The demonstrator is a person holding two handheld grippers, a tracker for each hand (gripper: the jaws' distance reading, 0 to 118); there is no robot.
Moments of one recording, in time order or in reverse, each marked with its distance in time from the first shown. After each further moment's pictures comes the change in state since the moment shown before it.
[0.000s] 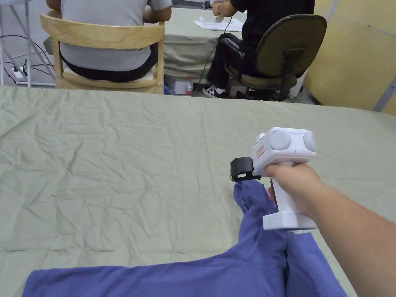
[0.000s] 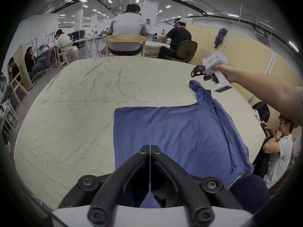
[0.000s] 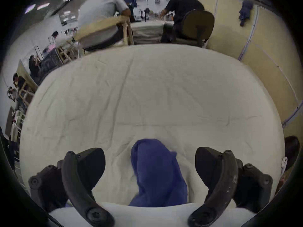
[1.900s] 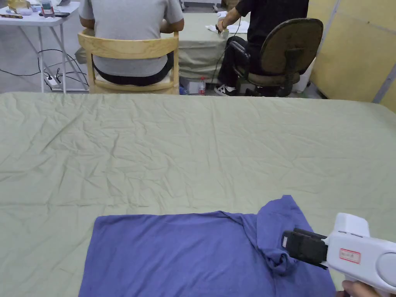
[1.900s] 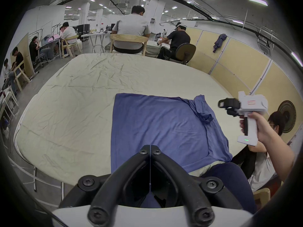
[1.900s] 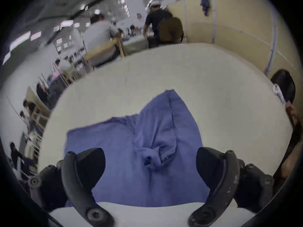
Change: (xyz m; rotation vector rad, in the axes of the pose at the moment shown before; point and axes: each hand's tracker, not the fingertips) left arm 0.043 -0.054 0.114 -0.014 -0.026 0.079; right arm 0.050 -0.351 0.280 0.234 0.177 -0.311
